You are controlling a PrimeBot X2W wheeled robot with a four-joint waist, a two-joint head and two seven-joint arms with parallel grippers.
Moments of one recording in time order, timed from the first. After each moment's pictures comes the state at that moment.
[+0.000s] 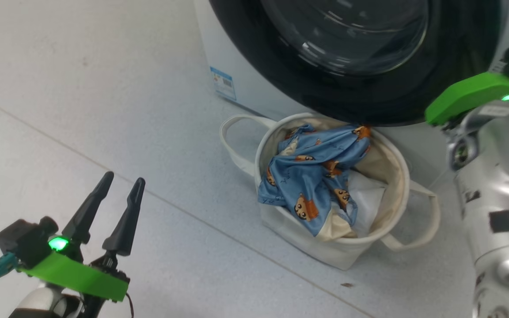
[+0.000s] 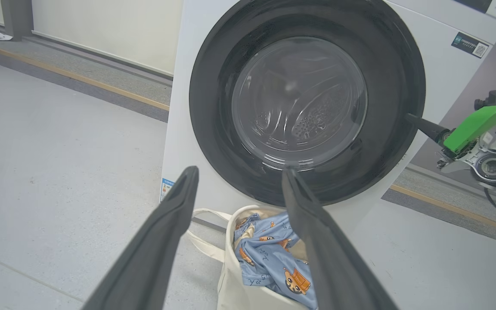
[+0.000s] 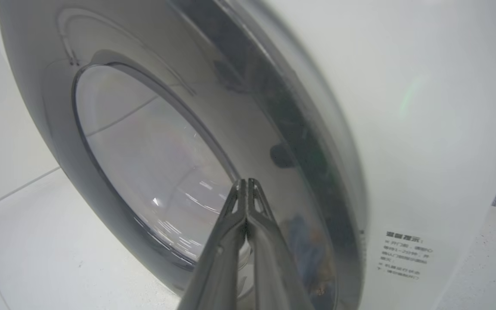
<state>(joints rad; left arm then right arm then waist) -0.26 0.48 -0.37 0.07 -0.75 -0.12 -0.25 -0.97 -0.10 -0.19 0.97 0.07 0.13 -0.25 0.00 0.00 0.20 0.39</state>
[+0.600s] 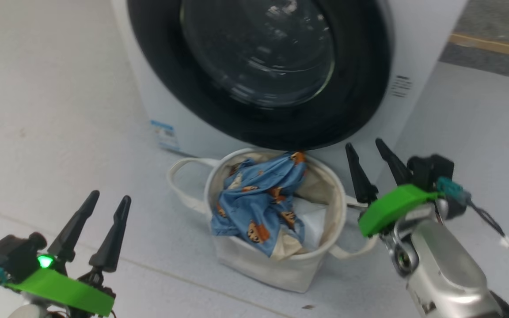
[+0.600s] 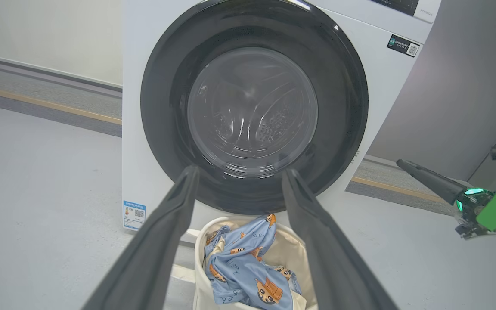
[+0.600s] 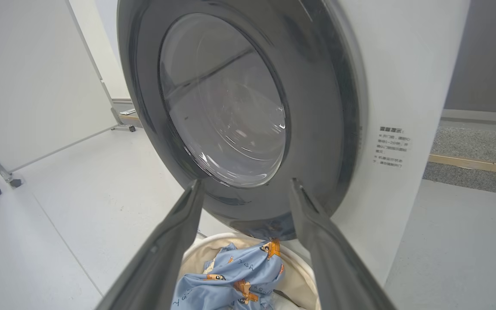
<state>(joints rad) -0.20 0.52 -0.37 0.08 -0.75 -0.11 -0.24 -0.57 -0.08 0.23 0.69 0.31 0.13 -0.25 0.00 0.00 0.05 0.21</state>
